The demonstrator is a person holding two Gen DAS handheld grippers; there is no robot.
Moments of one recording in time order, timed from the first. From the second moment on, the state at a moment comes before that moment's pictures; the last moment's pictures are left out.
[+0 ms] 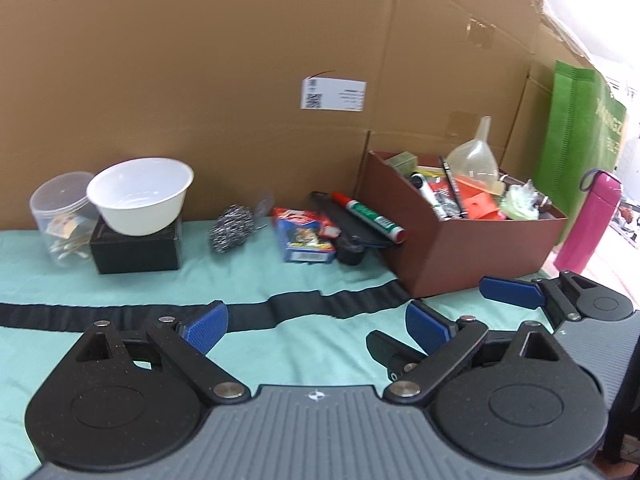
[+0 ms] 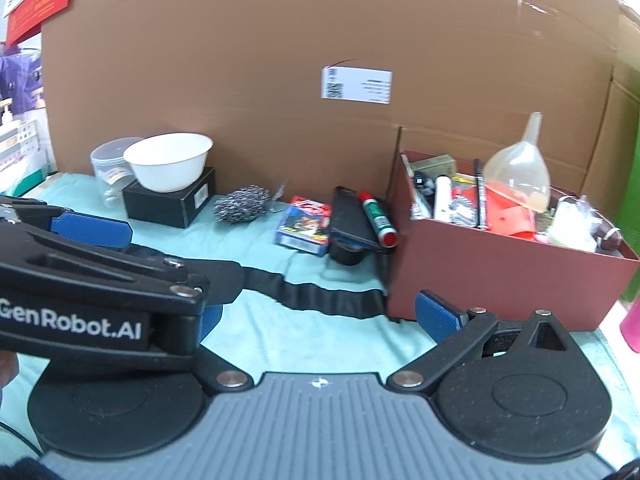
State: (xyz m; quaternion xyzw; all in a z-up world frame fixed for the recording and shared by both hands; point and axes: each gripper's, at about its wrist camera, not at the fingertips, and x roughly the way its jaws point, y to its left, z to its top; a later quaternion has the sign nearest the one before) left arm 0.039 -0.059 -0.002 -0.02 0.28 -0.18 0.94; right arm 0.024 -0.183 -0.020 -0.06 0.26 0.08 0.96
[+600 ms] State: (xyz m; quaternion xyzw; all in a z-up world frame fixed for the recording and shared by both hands) left arm 0.079 -0.008 -0.012 -0.05 0.29 -0.17 0.94; right arm 0.056 -0.148 -0.036 -0.07 0.28 0.11 0.95
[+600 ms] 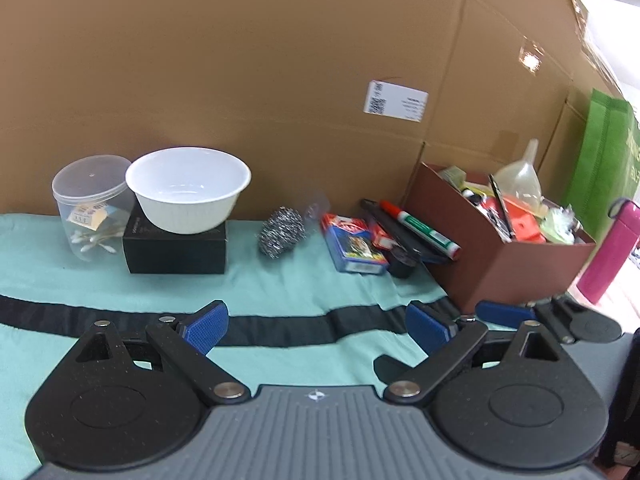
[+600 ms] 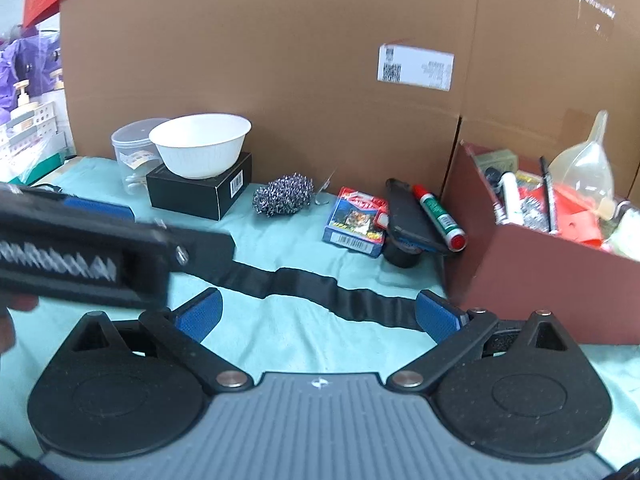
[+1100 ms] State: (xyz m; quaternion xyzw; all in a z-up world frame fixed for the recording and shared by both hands) left arm 0.153 -0.017 -0.015 -0.03 0.28 -0.18 0.94; right arm 0.120 -0.125 -0.040 -0.07 0.24 0.15 0.96
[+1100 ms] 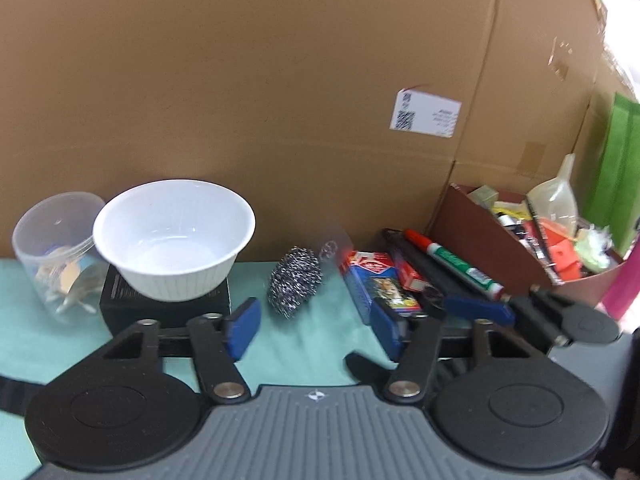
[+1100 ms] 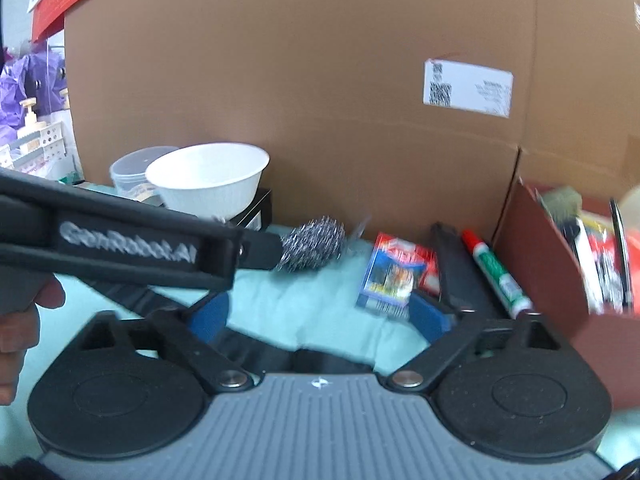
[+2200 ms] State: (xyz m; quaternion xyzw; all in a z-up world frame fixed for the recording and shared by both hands) left arm 0.212 -0.026 -0.052 -0.03 0.31 -0.16 0.94; right arm 0.211 -0.140 -0.029 -0.08 0.27 0.15 0.95
